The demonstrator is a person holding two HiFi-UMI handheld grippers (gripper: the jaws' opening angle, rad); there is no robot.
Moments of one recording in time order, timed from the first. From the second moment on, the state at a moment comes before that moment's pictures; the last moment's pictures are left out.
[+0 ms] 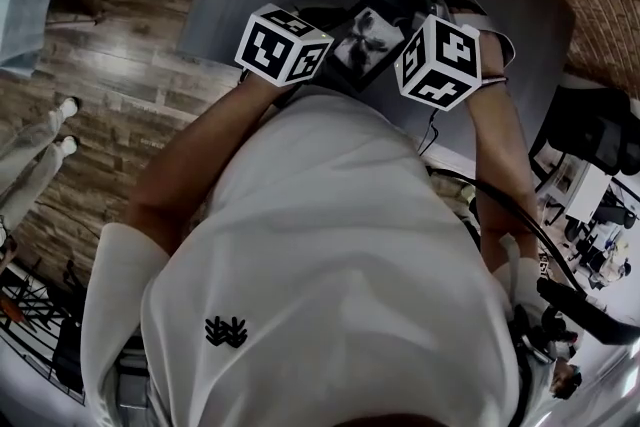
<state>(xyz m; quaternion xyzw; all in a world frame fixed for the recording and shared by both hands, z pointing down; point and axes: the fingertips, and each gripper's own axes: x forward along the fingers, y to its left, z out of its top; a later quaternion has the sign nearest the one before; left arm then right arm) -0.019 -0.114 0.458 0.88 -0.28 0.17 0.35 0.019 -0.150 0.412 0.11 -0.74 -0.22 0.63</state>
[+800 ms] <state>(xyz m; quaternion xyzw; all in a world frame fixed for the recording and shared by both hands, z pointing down) -0.020 -0.111 0.456 0.88 -0.27 0.18 0.34 0.069 -0.161 0.415 0.16 -0.75 -0.13 0.62</state>
